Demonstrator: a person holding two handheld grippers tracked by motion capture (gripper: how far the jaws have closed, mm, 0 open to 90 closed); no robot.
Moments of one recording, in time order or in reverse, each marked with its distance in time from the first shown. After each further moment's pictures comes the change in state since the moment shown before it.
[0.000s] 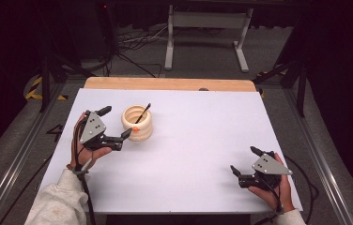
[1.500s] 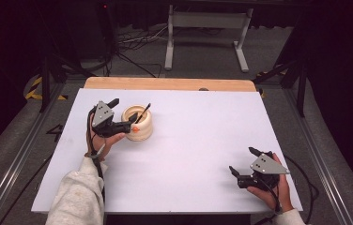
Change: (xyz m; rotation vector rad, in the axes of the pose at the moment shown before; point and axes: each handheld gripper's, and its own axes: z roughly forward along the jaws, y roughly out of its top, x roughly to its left) left arm 0.023 -0.019 0.055 -0.020 0.078 -0.167; right arm 0.002 -0.001 0.004 0.012 0.012 0.000
